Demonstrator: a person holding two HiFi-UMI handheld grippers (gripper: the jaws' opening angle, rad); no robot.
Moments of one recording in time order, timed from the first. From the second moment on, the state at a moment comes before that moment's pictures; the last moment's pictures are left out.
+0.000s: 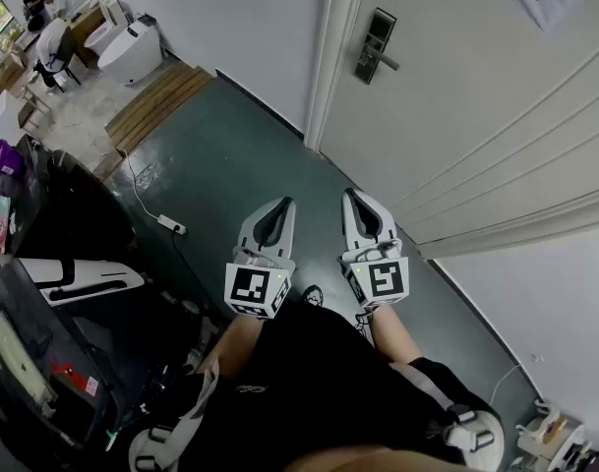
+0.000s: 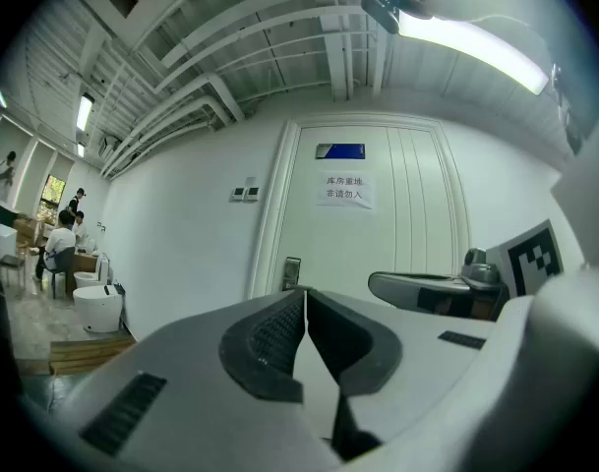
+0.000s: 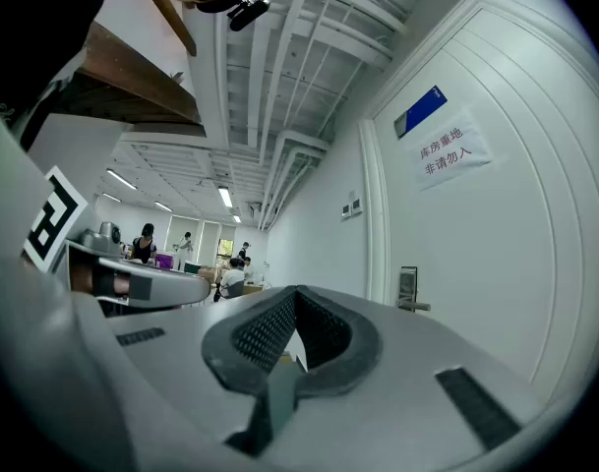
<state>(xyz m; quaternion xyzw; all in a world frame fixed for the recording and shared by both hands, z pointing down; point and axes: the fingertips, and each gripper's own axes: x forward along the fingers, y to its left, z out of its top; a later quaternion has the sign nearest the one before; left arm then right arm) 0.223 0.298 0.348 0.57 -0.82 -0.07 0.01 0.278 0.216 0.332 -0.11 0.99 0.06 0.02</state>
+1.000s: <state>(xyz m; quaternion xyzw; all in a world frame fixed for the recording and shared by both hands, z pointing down) 0.164 0.367 0.391 0.57 -0.81 -0.07 0.06 0.218 0.267 0.371 -0.09 1.00 -0.03 0.00</state>
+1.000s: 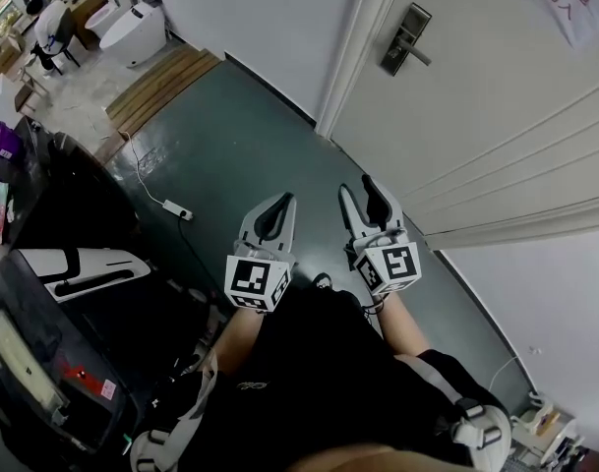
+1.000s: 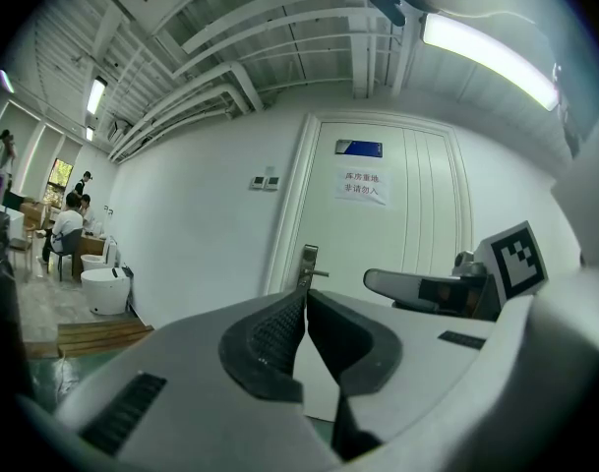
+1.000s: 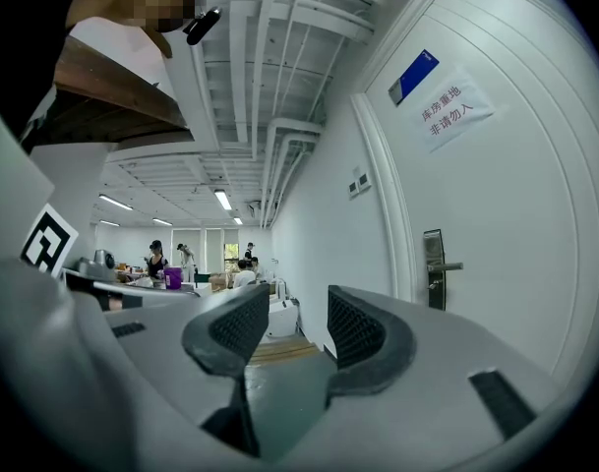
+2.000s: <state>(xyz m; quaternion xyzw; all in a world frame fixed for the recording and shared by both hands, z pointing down) 0.090 0.300 0.406 0.58 -0.81 -0.07 0.07 0.159 0.179 0.383 -0.13 0.99 -0.04 0.00</state>
